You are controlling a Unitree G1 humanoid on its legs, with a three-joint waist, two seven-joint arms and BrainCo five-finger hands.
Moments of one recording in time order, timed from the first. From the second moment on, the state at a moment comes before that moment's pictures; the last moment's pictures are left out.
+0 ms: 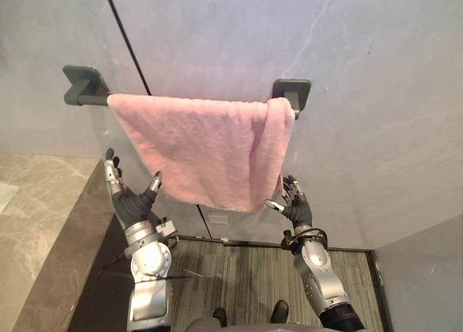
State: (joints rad) left arm 0.12 -0.06 0.12 -0.26 0.23 -0.18 0.46; right arm -0.01 0.02 0.21 0.26 0.22 -0.21 -0.15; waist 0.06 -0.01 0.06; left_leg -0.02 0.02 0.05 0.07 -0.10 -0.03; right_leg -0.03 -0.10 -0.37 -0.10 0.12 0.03
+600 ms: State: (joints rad) left arm 0.00 -0.07 0.17 -0.26 0.11 -0.13 0.52; right arm -0.09 0.04 0.42 0.20 0.26 -0.19 -0.12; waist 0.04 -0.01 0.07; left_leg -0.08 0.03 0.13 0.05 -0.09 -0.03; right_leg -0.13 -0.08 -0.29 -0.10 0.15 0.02
